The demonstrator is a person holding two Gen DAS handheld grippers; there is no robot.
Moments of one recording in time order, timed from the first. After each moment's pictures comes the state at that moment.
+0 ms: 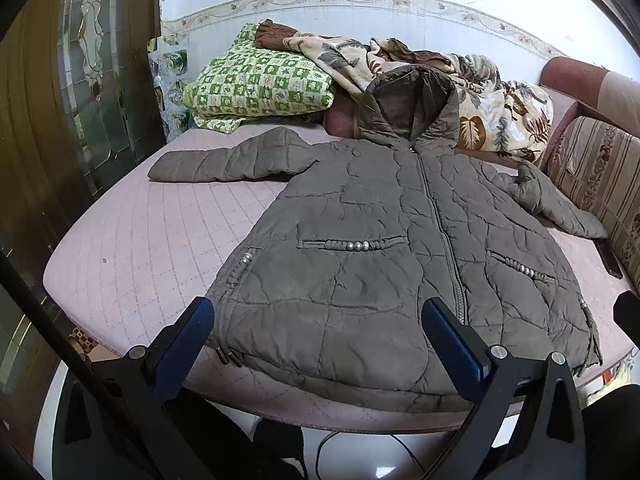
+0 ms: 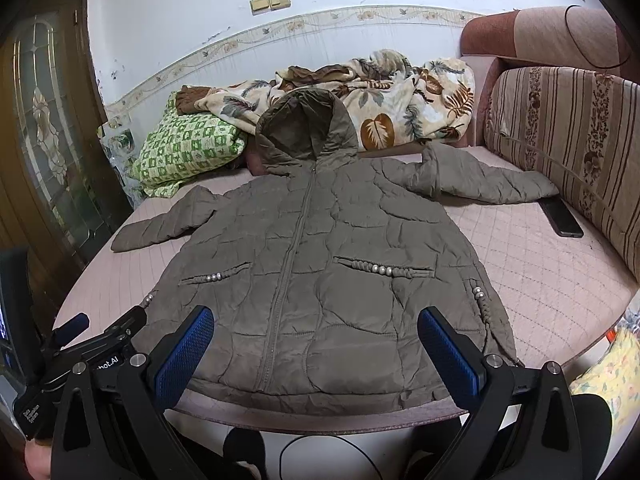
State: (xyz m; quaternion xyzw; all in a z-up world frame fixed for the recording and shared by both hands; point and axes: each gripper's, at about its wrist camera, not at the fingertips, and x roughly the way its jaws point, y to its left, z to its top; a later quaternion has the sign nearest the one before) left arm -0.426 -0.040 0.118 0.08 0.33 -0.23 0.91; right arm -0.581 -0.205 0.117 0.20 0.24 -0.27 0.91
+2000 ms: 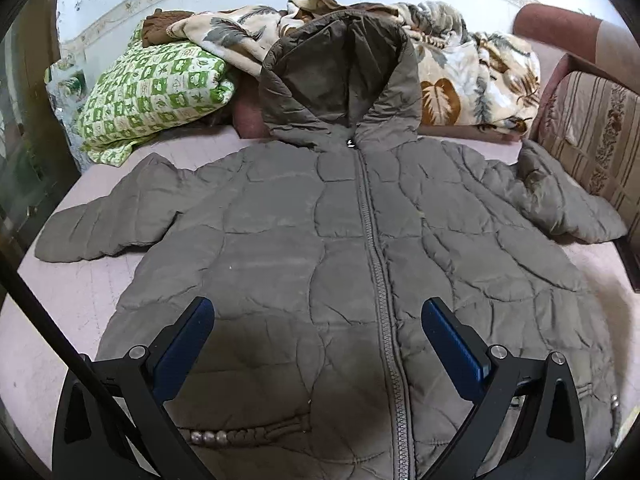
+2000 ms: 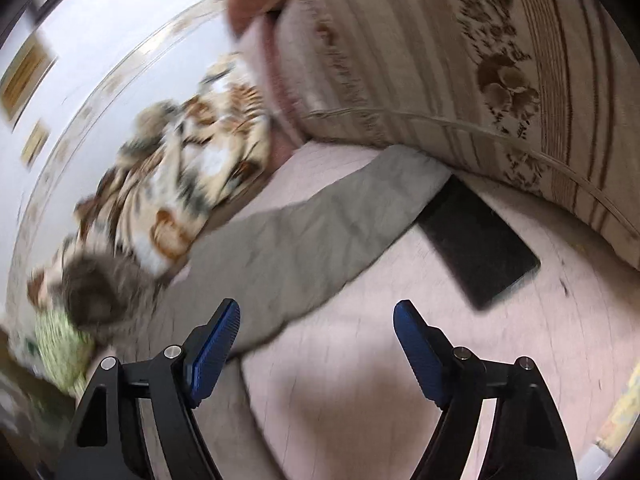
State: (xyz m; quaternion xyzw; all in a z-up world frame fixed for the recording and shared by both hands) left arm -0.289 -0.261 0.082 0.15 0.34 -0.31 0.87; right arm -0.653 -0.618 0.067 0.44 0.13 -0.44 0.77
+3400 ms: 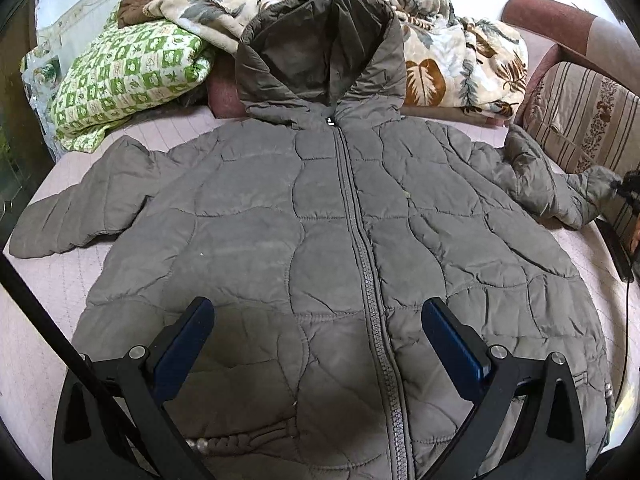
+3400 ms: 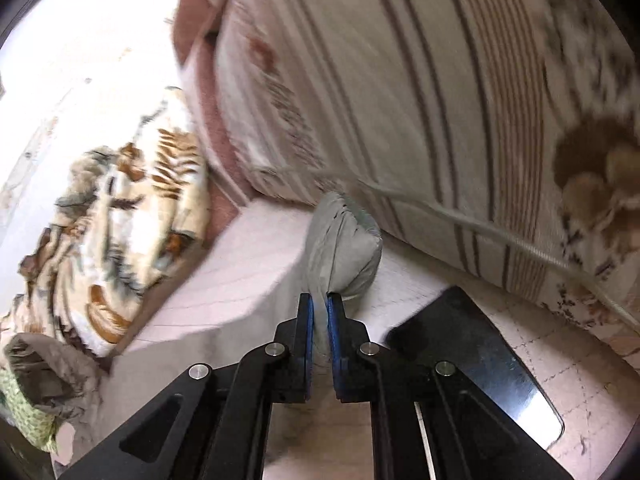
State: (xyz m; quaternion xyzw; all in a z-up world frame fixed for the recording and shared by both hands) left arm -0.281 -0.265 0.067 0.15 0.38 -0.34 0.85; right arm -0.629 -0.734 0.060 0.40 0.11 -0.51 0.75
